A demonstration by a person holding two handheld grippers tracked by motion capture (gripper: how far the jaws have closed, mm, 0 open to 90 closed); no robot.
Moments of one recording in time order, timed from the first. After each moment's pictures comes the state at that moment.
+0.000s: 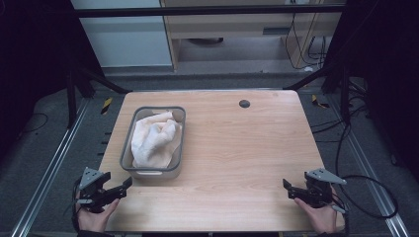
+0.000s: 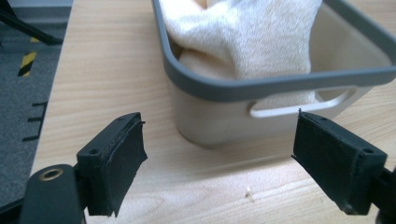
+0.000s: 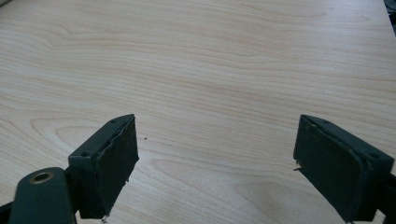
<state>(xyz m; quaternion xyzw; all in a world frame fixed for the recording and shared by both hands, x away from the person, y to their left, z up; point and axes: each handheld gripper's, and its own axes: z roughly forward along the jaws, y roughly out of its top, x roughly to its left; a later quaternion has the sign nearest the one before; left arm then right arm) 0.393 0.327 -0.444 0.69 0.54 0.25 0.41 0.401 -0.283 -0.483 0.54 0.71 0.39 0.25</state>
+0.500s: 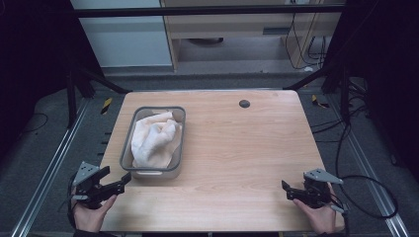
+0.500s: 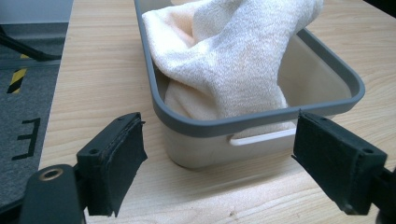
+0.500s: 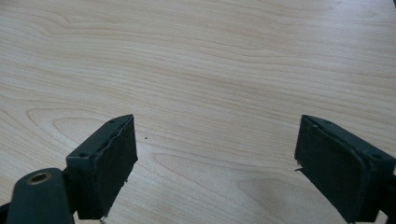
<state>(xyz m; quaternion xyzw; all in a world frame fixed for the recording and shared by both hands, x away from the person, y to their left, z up) 0.395 0.325 -0.419 0.69 0.53 0.25 0.43 0.402 -0.281 -0.486 0.53 0.72 0.37 0.25</state>
